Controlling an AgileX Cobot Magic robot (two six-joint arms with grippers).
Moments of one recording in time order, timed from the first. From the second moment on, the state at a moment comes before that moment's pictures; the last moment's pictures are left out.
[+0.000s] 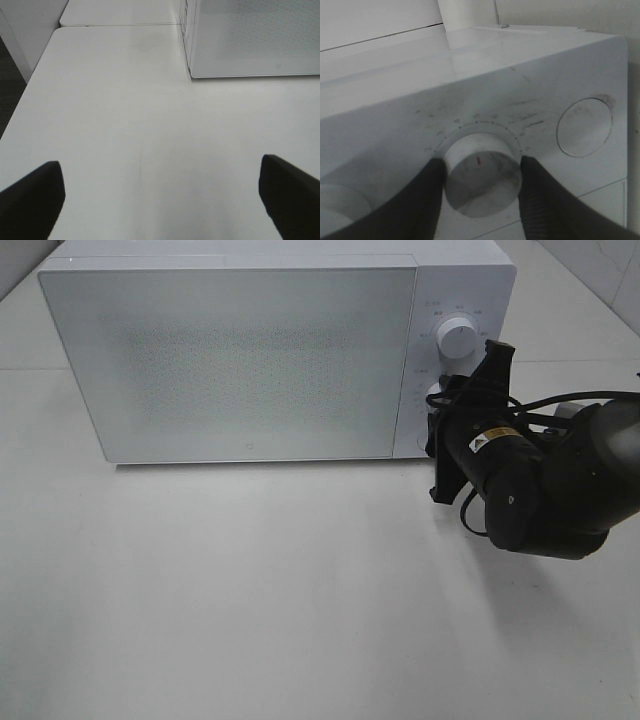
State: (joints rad) left arm 0.03 0.00 -0.50 -0.08 1.04 0.07; right arm 0.51 2.00 -0.69 0.55 -1.12 1.60
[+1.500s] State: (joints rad) left arm 0.03 0.00 -0.50 -0.08 1.04 0.07; right arm 0.51 1.91 -0.54 0.47 -1.16 1.52
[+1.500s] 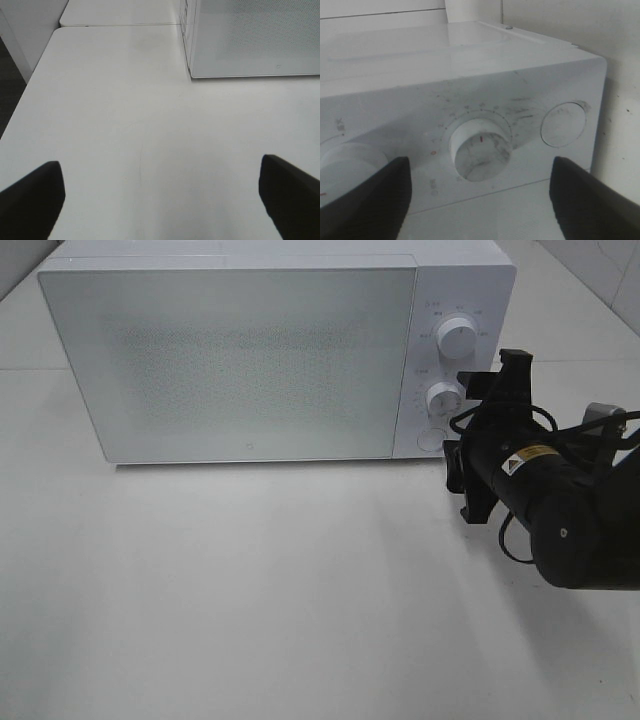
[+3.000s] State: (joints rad) left arm 0.03 0.00 -0.50 -0.08 1.04 0.07; right arm 0.38 1.30 -0.78 -0.01 0.52 0.20
